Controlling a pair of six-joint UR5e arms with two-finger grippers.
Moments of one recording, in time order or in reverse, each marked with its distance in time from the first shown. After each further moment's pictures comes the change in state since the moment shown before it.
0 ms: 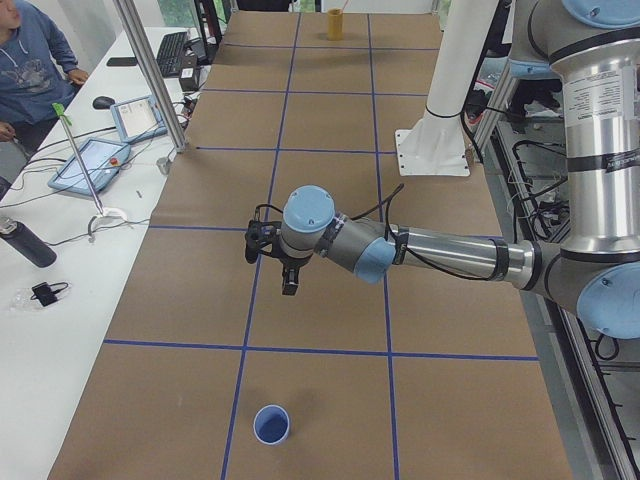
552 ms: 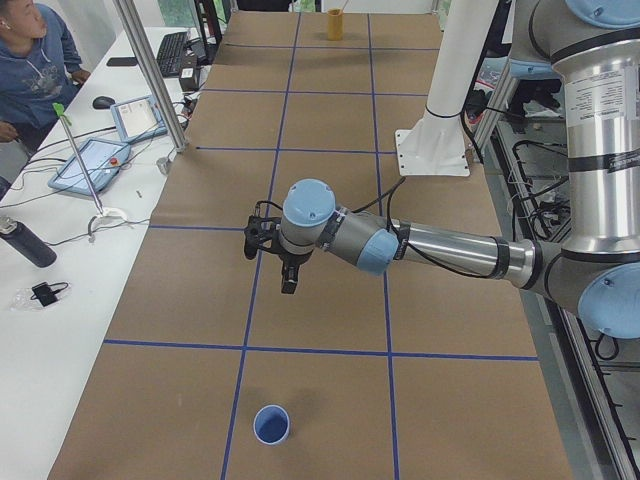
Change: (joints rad) left arm -0.018 0.004 -0.114 0.051 -0.062 -0.141; right arm 0.008 0.000 0.010 0.001 -0.005 -0.005
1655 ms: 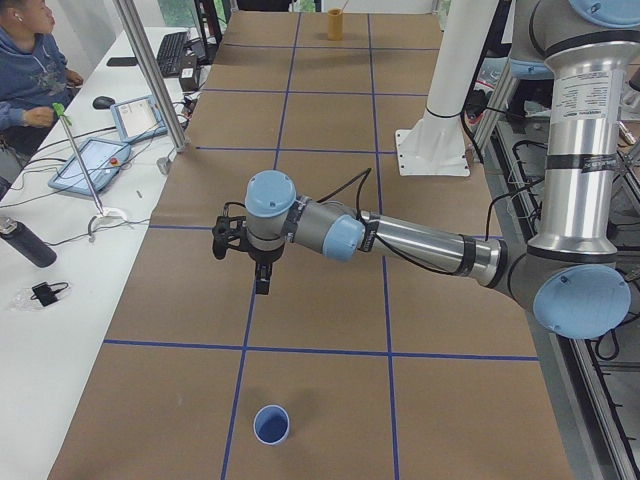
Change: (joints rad) left arm -0.012 -0.124 0.081 0.149 0.064 0.075; right arm 0.003 0.004 0.000 -0.007 -0.061 -0.008
